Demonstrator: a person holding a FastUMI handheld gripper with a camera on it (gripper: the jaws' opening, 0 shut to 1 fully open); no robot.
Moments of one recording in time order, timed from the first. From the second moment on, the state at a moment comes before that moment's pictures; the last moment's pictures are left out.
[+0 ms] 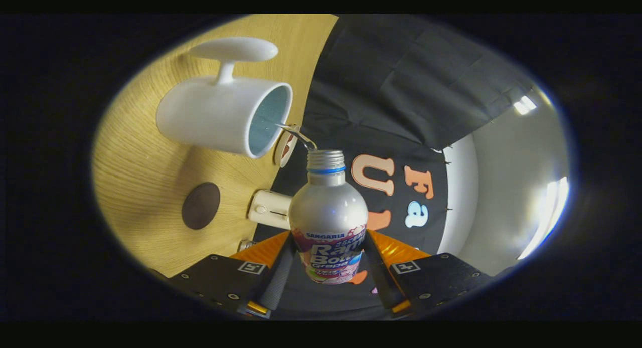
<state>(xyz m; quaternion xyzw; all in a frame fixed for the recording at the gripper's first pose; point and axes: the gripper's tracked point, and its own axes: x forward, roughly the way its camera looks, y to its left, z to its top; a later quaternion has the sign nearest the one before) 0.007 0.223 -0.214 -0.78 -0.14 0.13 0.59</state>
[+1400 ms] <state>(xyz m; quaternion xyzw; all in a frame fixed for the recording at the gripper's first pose) 0.019 0.231 -0.196 -0.81 -0.17 0.13 0.55</state>
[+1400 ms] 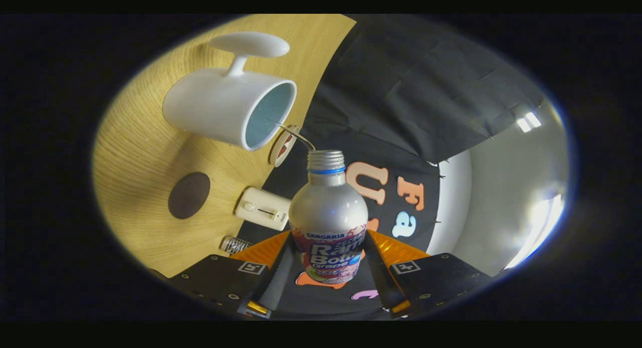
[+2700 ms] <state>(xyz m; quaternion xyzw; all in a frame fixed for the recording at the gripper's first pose) 0.018 0.244 -0.193 -0.83 -0.22 0.13 0.50</state>
